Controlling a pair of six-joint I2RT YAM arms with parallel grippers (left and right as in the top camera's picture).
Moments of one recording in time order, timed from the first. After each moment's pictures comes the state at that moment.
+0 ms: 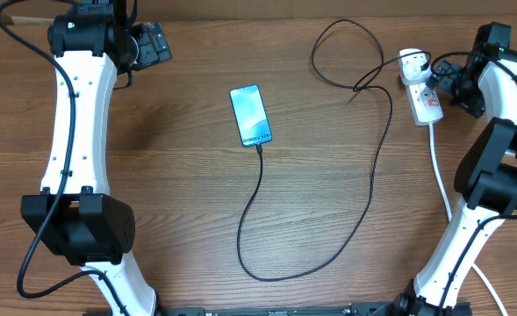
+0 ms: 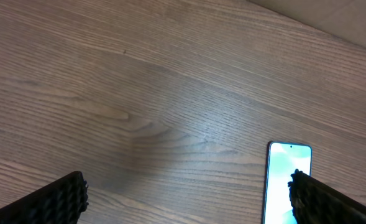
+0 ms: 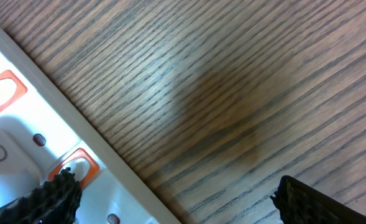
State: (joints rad) left arm 0.00 1.99 2.10 -1.15 -0.07 -0.37; right arm -0.33 2.39 2.02 -0.88 0.02 0.31
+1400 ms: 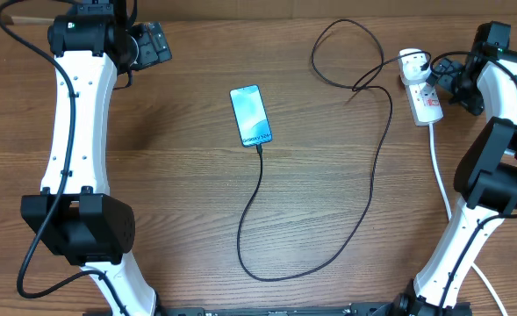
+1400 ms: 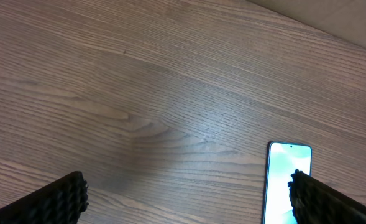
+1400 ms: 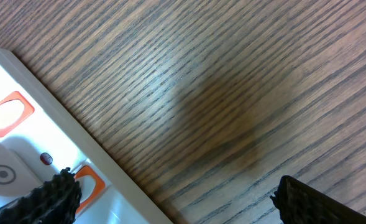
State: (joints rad) left arm 0.00 1.99 2.10 -1.15 -0.06 -0.37; right arm -0.33 2.40 2.02 -0.85 0.03 0.34
